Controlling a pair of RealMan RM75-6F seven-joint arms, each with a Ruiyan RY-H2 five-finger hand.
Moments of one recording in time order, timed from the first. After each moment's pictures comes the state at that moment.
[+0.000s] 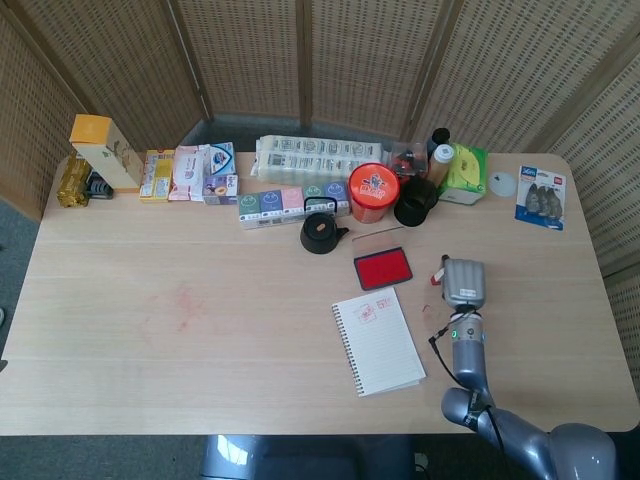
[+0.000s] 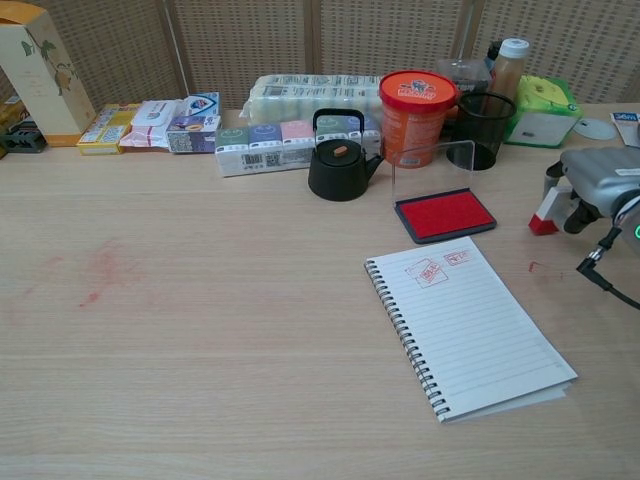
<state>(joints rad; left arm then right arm) -0.02 -0.86 -0.03 -1.70 1.41 1.42 -0.30 0.60 -1.91 0.31 -0.86 -0.97 1.06 -0.54</state>
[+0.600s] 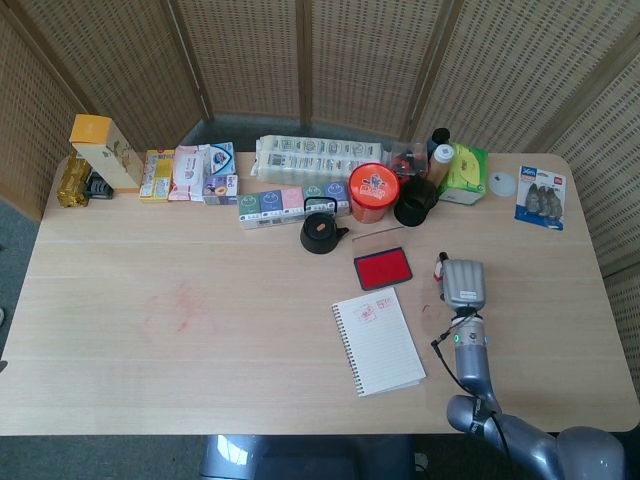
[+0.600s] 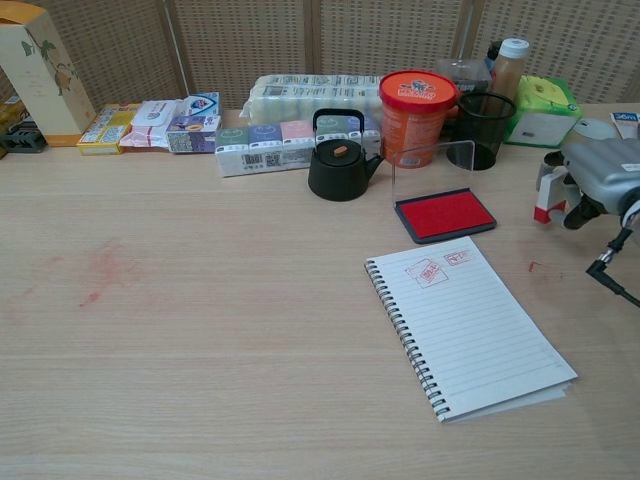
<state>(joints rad) -0.02 -0.86 -0.03 -1.70 1.42 1.42 -0.30 0.57 -1.87 0.28 -0.91 -1.05 1.11 -0.48</state>
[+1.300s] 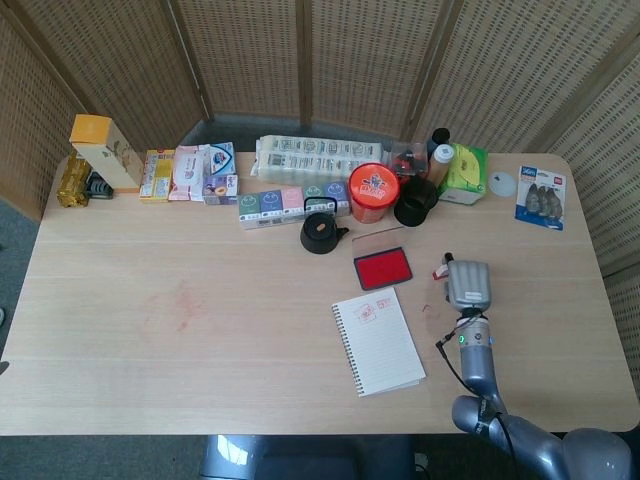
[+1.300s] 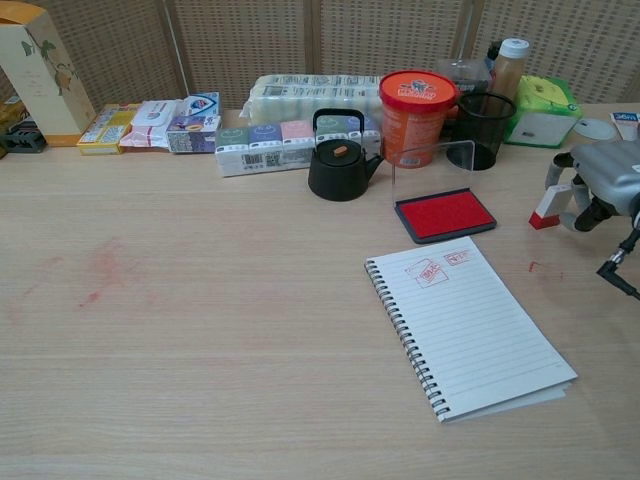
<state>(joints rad) -0.02 -0.86 -0.03 -1.71 1.43 1.42 -0.30 0.56 -1.85 0.28 -0.92 -1.04 1.10 -0.50</state>
